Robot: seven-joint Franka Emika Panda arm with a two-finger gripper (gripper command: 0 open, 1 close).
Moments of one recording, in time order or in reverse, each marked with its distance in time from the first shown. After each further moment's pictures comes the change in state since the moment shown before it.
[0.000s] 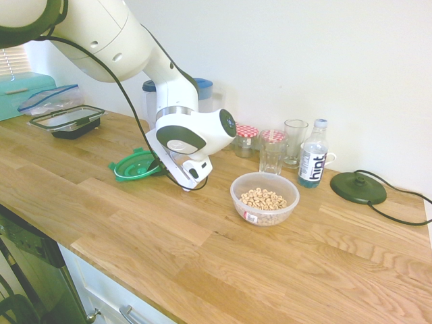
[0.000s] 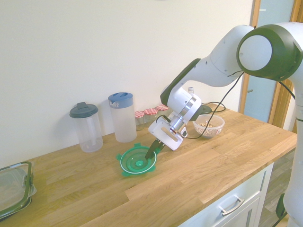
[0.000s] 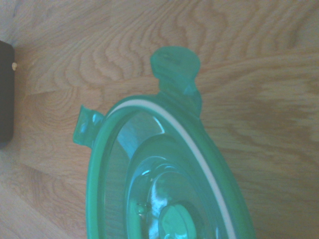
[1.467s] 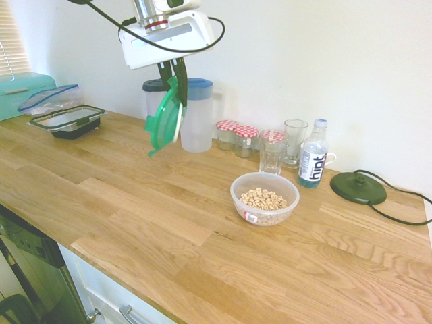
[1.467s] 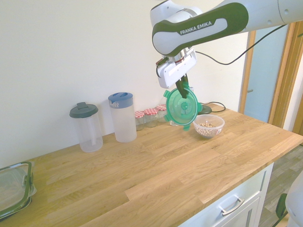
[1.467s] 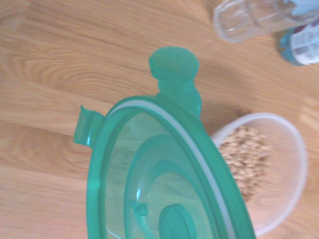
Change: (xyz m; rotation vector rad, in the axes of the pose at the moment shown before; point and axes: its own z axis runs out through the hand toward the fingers) arm -0.190 -0.151 -0.209 -0.987 0.829 -0.145
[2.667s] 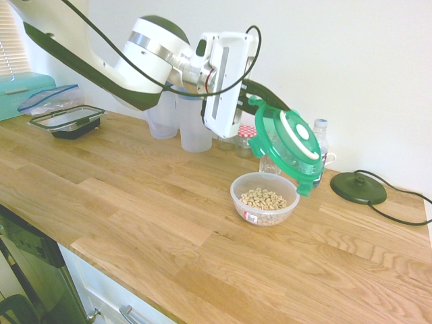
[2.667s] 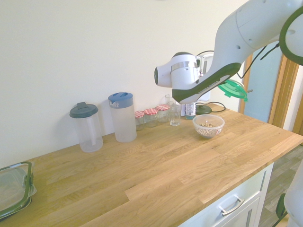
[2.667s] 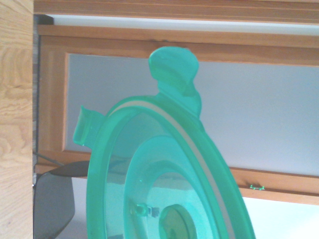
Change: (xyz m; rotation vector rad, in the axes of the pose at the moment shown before) arm 0.039 0.033 0.161 -0.936 0.473 0.216
